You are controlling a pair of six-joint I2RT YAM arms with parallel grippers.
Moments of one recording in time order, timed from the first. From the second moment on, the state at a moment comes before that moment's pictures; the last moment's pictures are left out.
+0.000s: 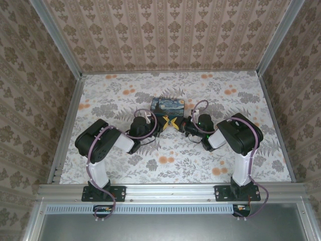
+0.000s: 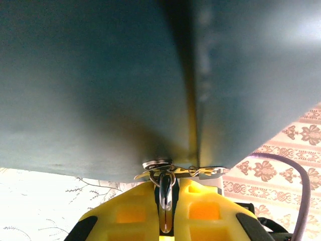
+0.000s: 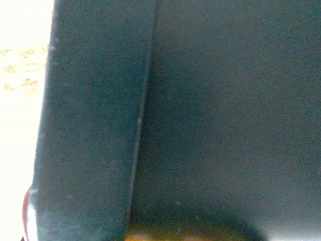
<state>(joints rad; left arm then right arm) -0.69 1.85 0.56 1.05 0.32 -1.51 0.43 1.94 0.56 1.19 -0.53 1.48</state>
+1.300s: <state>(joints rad) -0.67 1.88 0.55 0.95 0.46 -1.35 0.48 1.21 0.46 0.28 -0.42 0.88</state>
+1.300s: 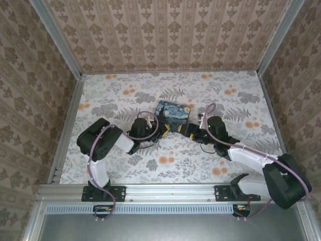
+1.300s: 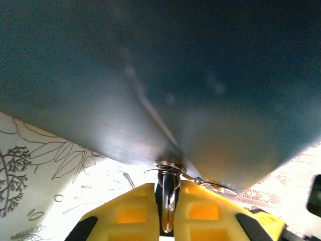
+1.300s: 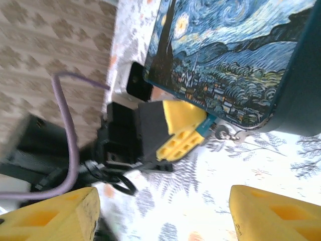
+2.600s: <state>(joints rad) -0.67 1.86 0.58 0.86 0.47 -1.31 0.96 1.71 0.74 0.14 0.58 0.00</state>
